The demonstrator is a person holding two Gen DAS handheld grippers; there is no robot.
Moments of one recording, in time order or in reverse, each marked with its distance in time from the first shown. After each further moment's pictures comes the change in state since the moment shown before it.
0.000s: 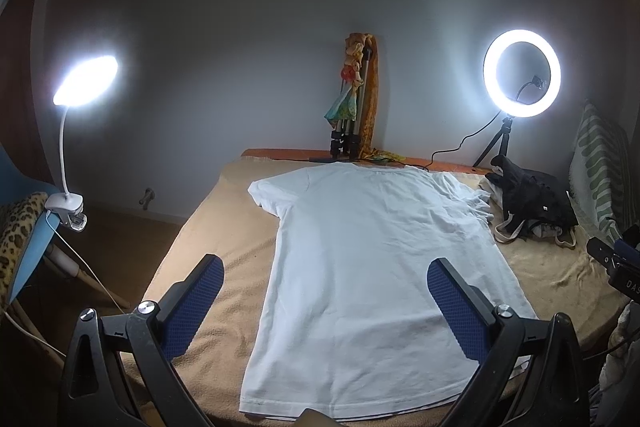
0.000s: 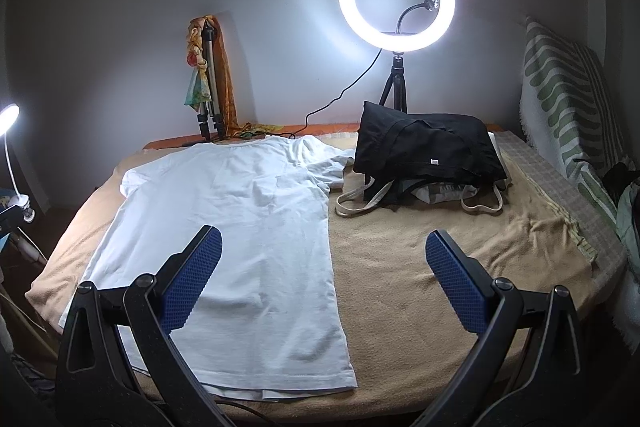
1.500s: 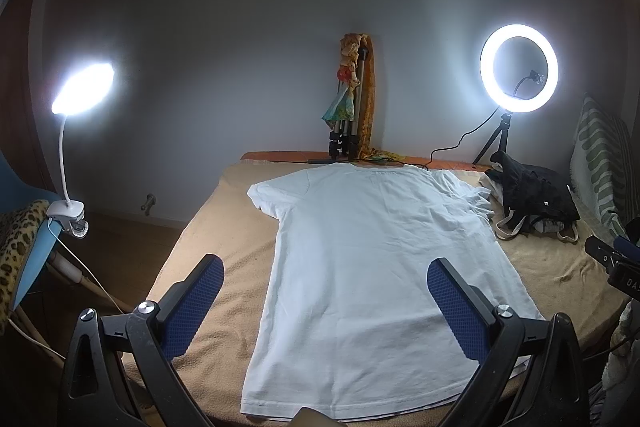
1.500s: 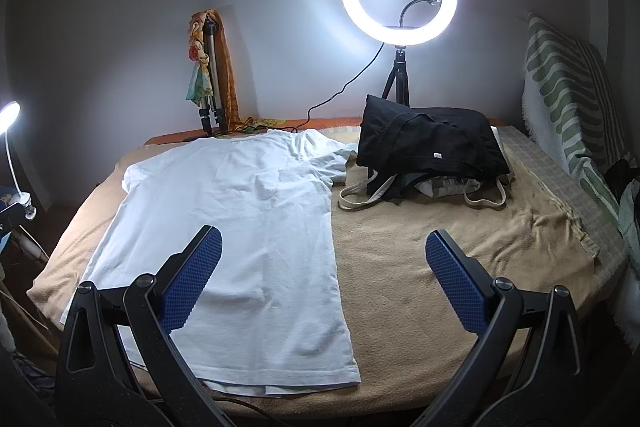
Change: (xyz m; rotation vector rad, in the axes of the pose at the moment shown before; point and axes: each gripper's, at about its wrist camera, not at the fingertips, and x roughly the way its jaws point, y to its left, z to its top) left arm -0.002 -0.003 -0.002 0.025 -0.009 0.003; right arm 0.002 0.002 -0.005 0.010 0.020 0.011
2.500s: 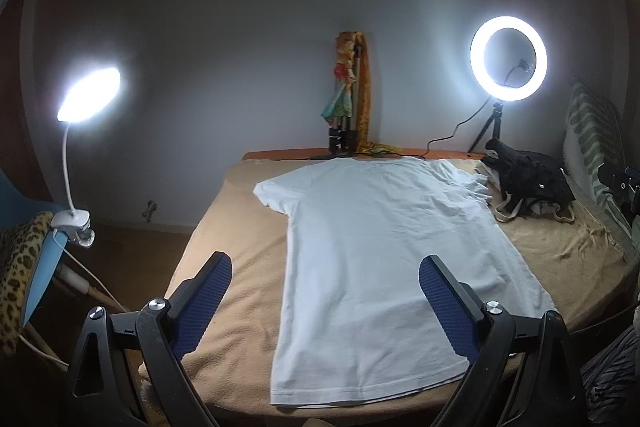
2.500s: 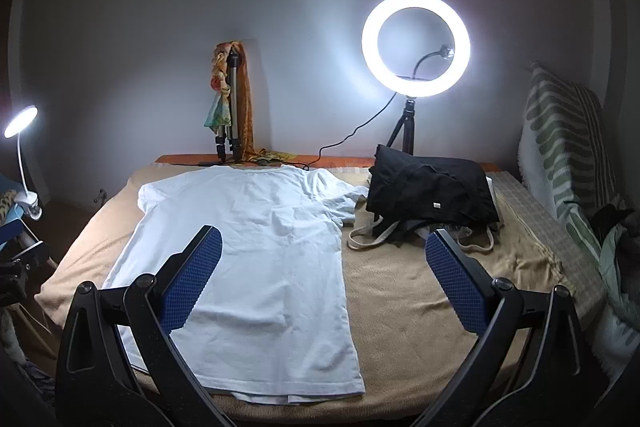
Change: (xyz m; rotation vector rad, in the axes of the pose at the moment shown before) left arm -0.014 0.022 -0.008 0.050 0.017 -0.011; right arm -0.037 0.050 0.042 -0.116 -0.081 -0.009
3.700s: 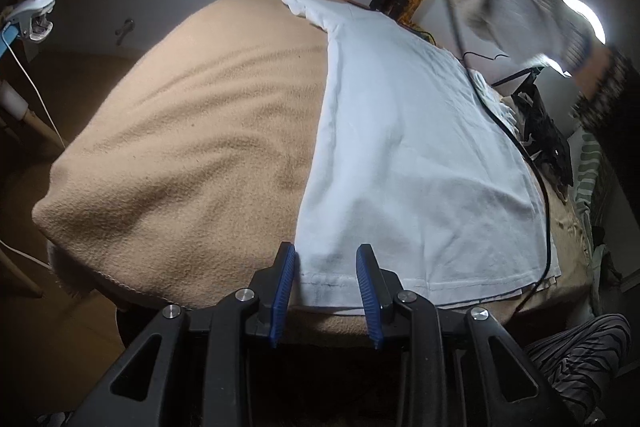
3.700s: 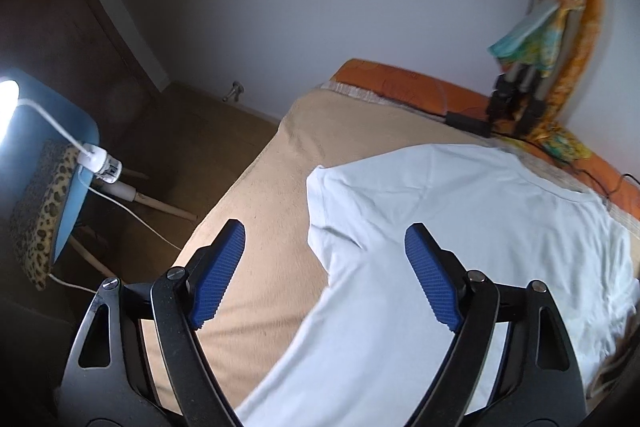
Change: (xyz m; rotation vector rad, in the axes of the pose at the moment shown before) left arm 0.101 0.078 -0.118 -0.326 0.446 -0.201; right arm 0.347 0.331 0.085 -0.235 0.578 0.579
